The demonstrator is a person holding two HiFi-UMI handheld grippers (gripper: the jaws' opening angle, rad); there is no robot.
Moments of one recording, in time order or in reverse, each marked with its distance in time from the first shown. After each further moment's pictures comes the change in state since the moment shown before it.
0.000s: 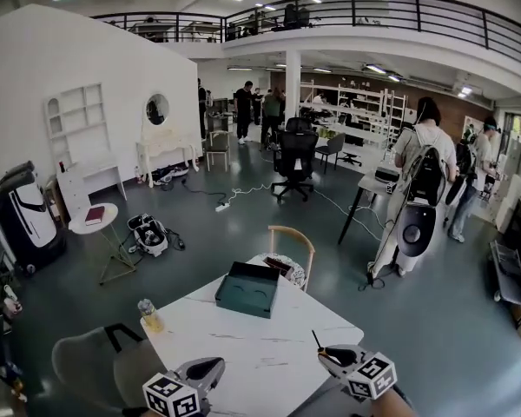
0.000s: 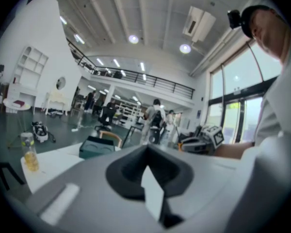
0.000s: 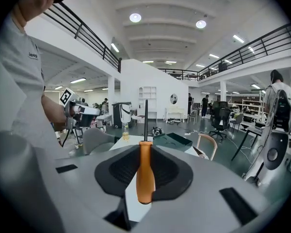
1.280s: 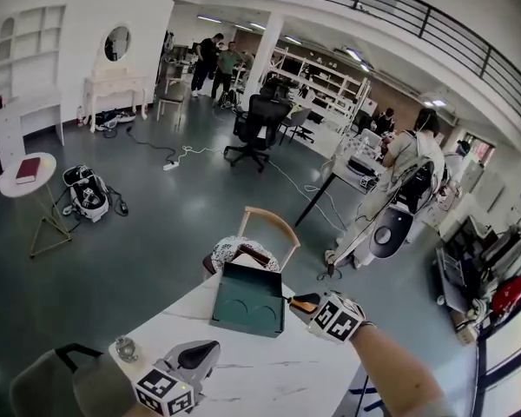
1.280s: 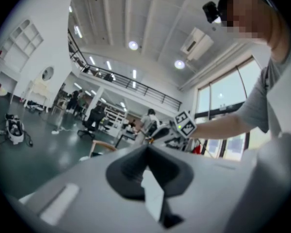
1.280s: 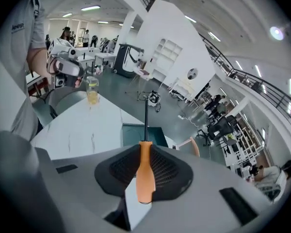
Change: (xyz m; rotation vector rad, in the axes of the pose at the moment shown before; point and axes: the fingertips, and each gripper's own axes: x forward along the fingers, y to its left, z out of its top) left arm 0.089 0.237 0.049 -0.050 -0.116 -0.234; right arm 0.307 -0.119 0.095 -0.488 0.582 -0.081
